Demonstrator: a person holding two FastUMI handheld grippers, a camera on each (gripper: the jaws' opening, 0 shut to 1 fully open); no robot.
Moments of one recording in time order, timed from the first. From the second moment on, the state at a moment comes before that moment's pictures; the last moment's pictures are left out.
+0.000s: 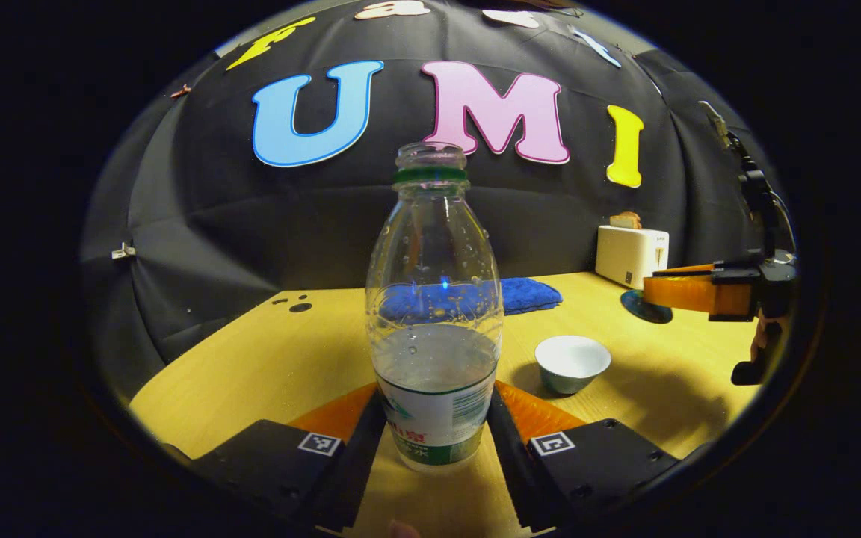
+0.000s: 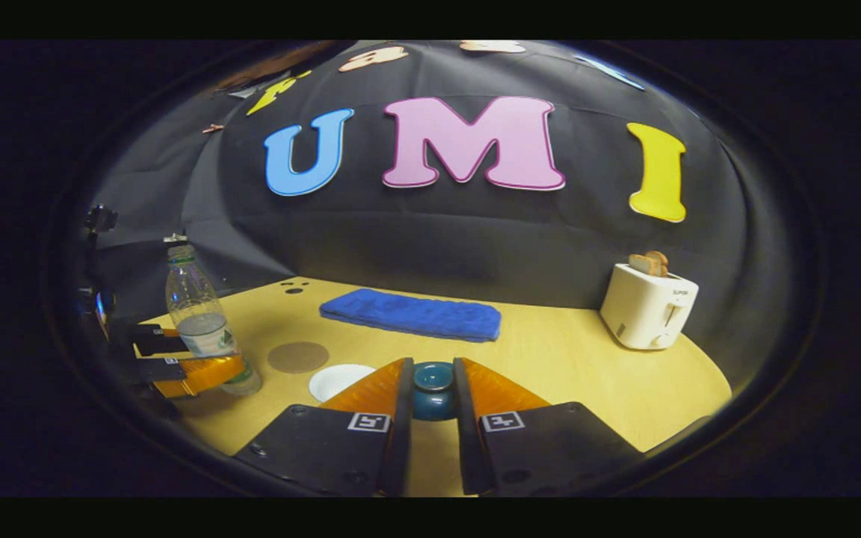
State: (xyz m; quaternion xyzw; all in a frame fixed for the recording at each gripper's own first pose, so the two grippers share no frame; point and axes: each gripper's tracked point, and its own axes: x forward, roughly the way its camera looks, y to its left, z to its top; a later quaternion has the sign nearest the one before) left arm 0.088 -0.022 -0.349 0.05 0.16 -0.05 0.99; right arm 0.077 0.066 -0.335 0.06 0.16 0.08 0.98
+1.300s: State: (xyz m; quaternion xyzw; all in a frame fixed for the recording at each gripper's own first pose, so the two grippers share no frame) left arm 0.155 0.008 -0.308 0.66 0.12 -0.01 0.75; right arm 0.057 -0.026 -0.340 0.05 0.16 0.03 0.99
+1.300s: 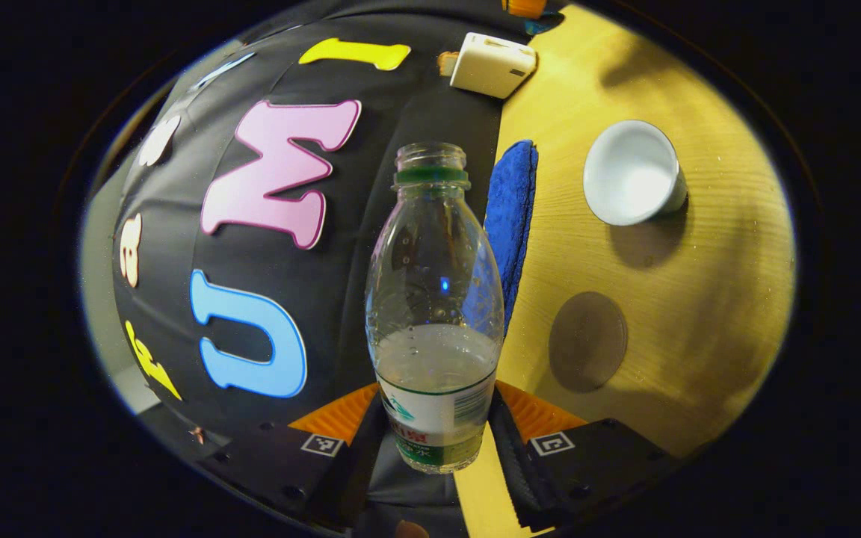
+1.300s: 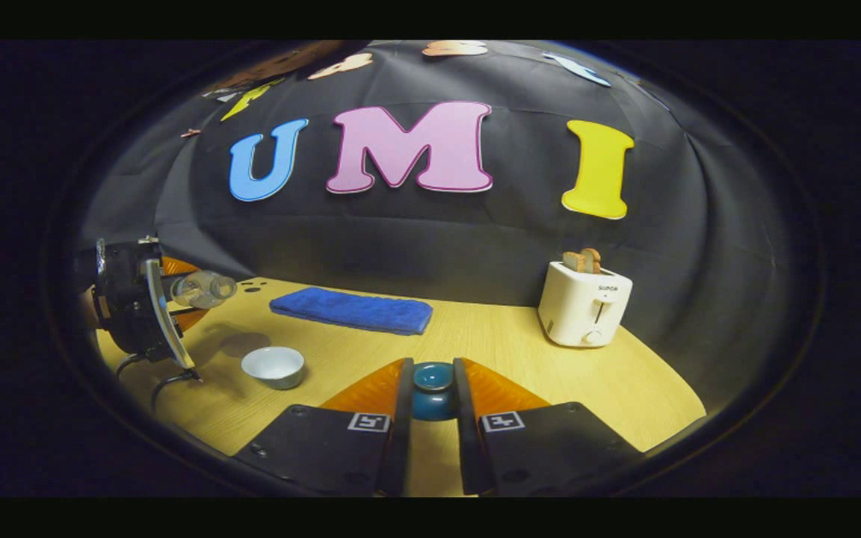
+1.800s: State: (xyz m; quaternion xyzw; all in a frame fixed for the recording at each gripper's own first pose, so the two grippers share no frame) left arm 0.171 0.007 -0.305 0.73 0.10 -0.02 0.68; right arm 0.055 -0.036 -0.343 0.05 0.15 0.03 0.99
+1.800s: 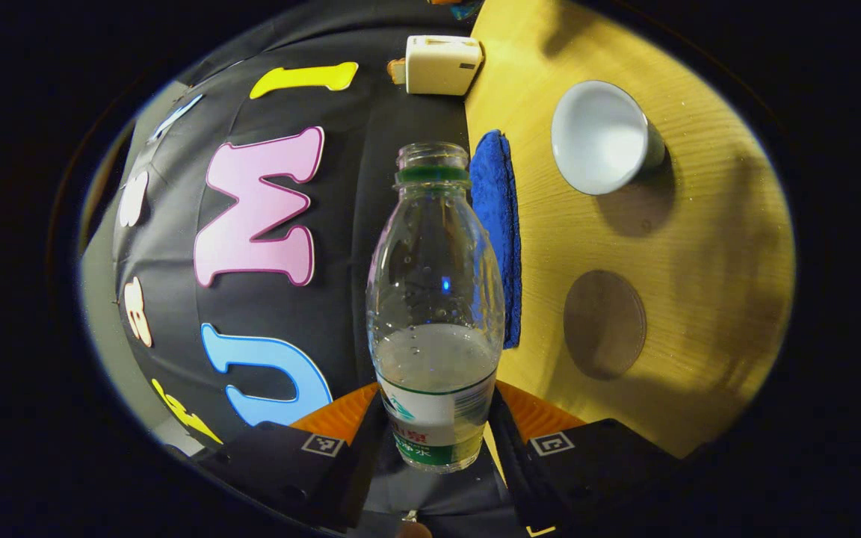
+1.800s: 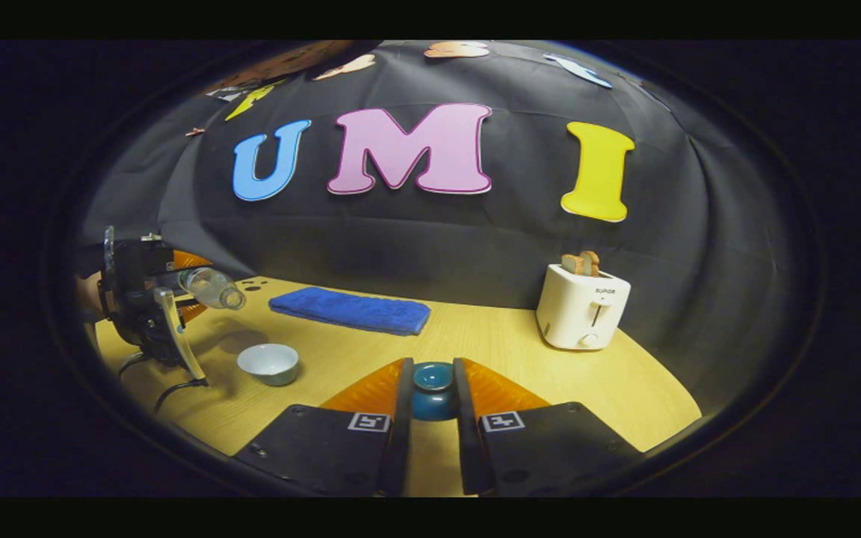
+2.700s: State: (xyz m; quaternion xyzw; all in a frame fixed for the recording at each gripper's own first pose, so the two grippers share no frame) left arm 0.180 -0.002 -0.307 0.78 0.06 -0.03 0.63; right arm 0.053 -0.044 -0.345 0.04 0.15 0.03 0.99
